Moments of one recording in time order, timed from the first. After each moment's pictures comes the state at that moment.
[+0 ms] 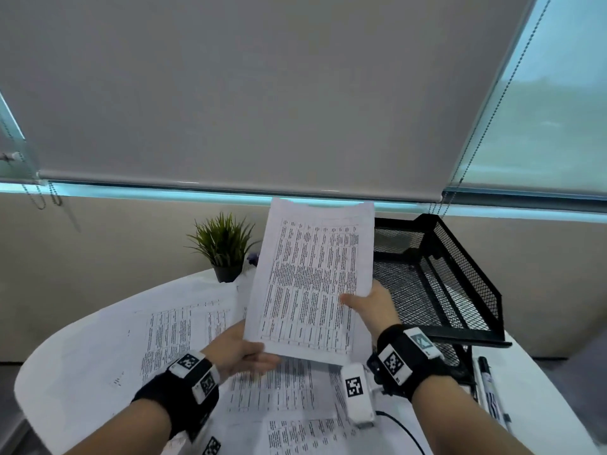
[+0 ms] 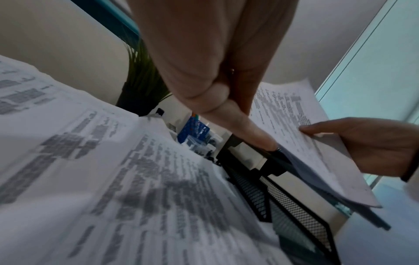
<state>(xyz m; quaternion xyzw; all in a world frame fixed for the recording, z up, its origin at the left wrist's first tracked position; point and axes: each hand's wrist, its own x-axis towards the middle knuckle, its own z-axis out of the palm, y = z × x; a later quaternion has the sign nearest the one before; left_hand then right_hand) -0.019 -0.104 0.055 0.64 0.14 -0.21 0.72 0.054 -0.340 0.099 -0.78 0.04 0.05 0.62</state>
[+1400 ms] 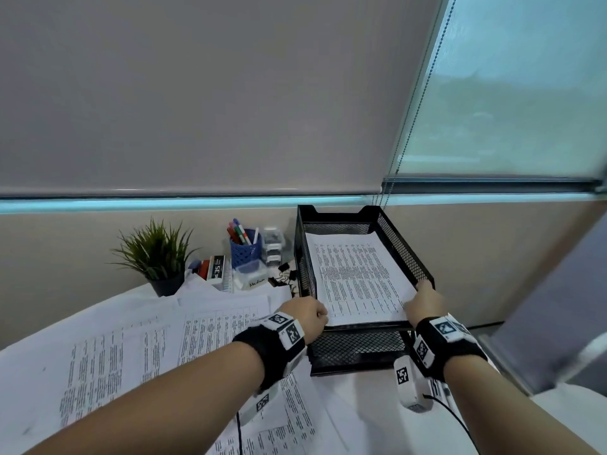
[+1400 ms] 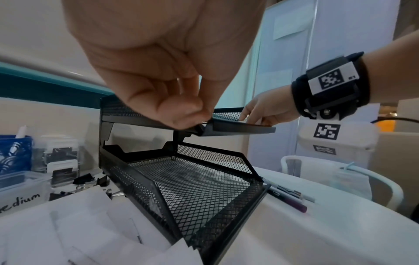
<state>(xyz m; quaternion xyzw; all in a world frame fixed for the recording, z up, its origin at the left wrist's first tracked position) 0.063 -0.279 0.091 0.95 -0.14 -0.12 0.24 0.086 -0.517 0.083 -0.93 0.25 -0.05 0.25</state>
